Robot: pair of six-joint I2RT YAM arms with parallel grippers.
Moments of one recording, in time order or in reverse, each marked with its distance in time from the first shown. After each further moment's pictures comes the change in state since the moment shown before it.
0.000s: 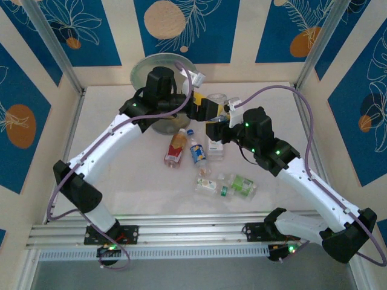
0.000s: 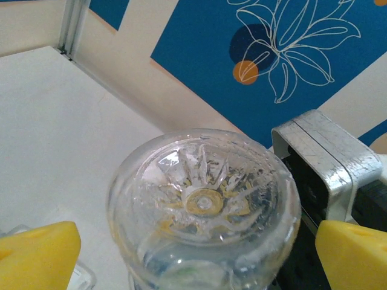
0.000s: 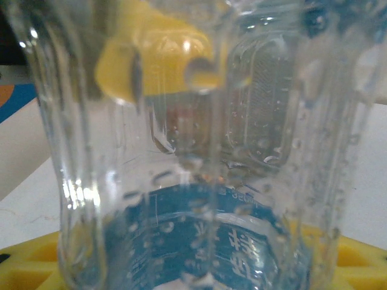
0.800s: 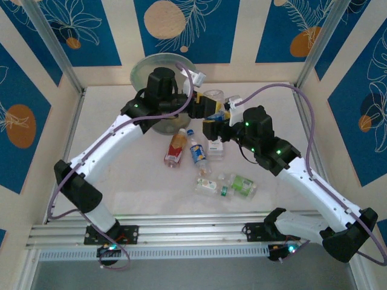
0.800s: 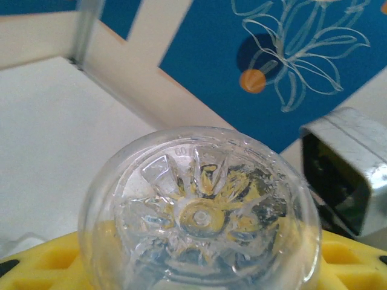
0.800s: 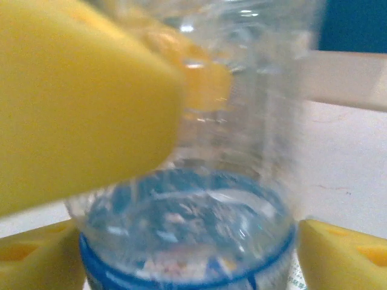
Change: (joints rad) left arm -0.005 -0.014 -0.023 0.045 -0.076 -0.009; right arm 0.013 0.003 0.035 -0.024 0.055 0.019
